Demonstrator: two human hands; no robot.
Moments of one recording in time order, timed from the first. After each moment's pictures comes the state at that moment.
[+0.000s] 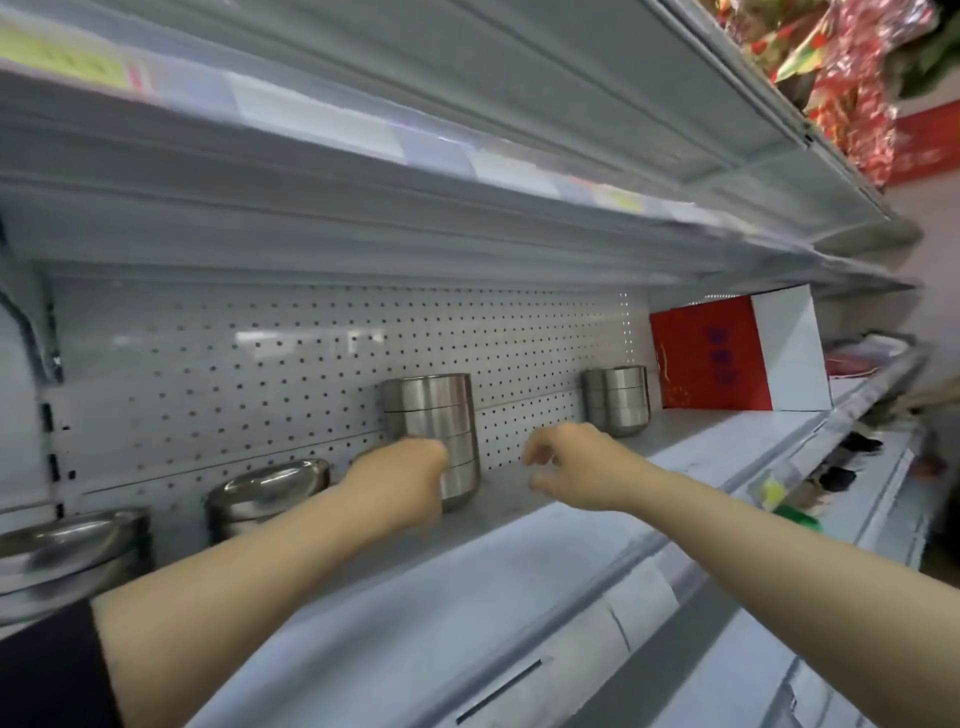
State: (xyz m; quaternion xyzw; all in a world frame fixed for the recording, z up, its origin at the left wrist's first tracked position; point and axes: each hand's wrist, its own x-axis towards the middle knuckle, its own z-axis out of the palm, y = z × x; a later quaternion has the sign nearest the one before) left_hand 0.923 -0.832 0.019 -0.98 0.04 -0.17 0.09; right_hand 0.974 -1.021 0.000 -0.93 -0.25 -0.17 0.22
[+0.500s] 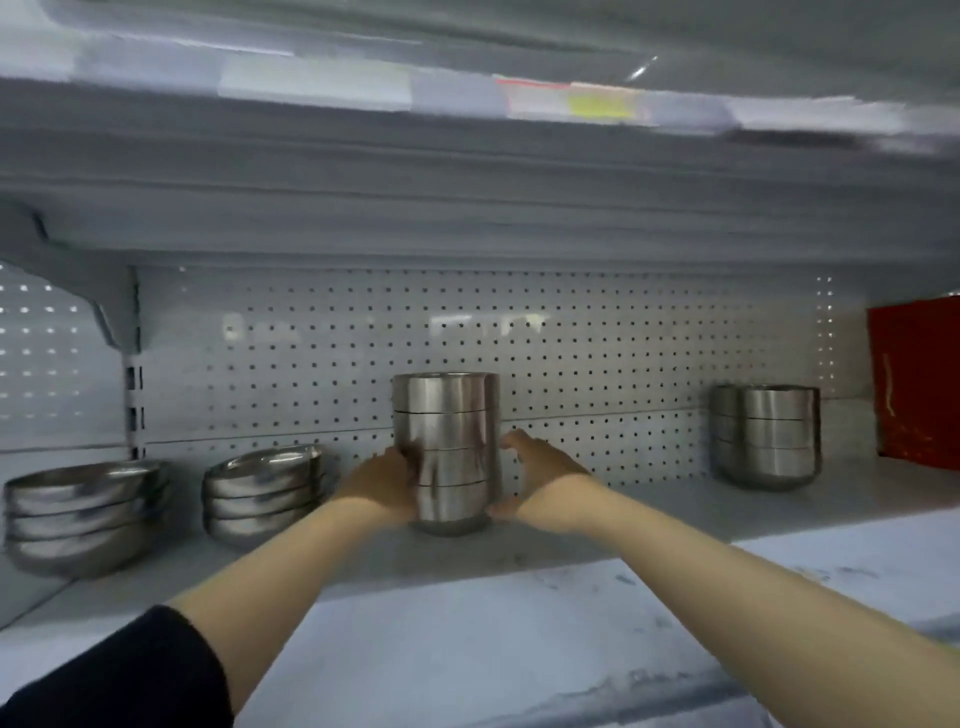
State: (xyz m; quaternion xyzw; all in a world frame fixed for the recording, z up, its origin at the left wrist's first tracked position) left_hand 1.034 -0.847 -0.009 -0.94 -0.27 -0.16 -0.12; right_hand 1.139 -1.005 -0.012 -0.85 -0.44 -0.04 0.28
